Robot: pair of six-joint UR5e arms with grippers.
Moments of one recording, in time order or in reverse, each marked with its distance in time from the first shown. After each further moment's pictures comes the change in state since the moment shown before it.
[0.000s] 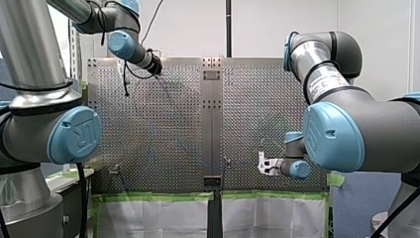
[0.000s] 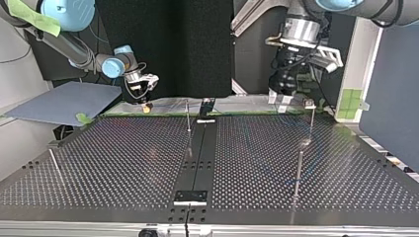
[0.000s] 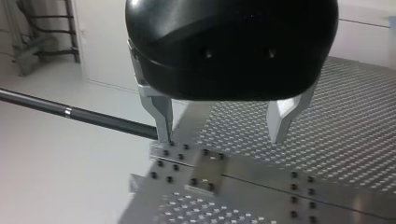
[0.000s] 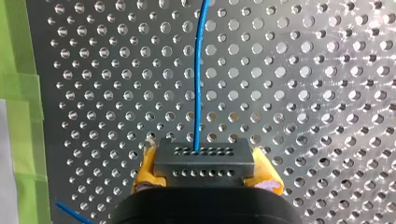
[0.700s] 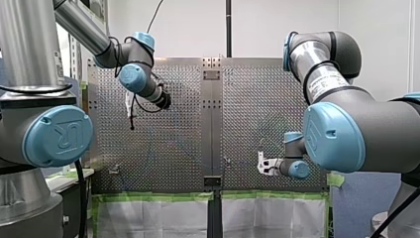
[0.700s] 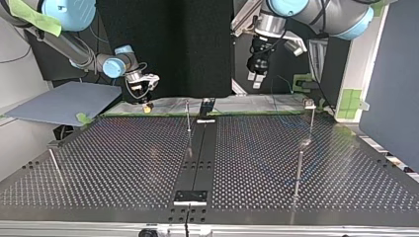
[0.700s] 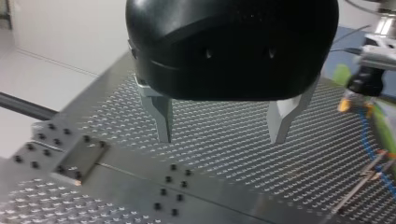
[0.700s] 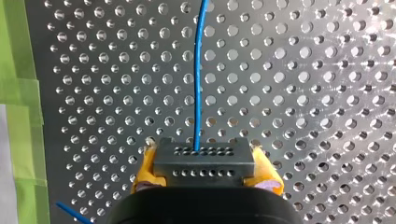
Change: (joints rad) left arm -0.173 -0.173 -0.174 0.173 -0.173 -0.004; right arm 0.005 0.000 0.000 -0.003 0.000 0.003
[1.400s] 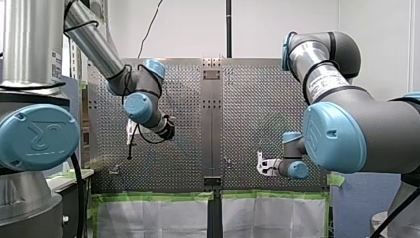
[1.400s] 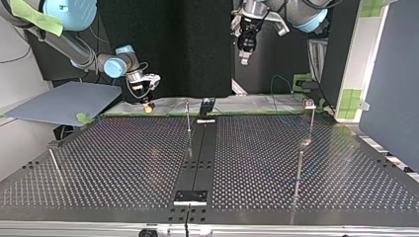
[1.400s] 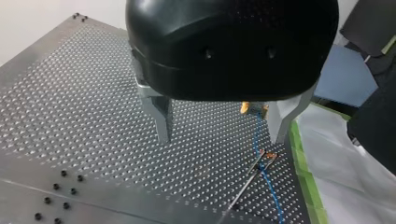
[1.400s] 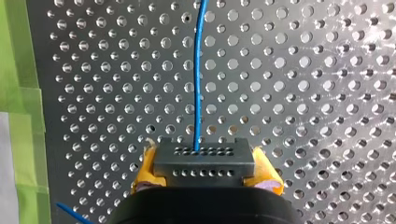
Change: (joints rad) left arm -0.188 -0.188 -0.126 0.188 -0.188 0.035; right arm 0.008 0.000 0.000 0.000 0.000 0.005
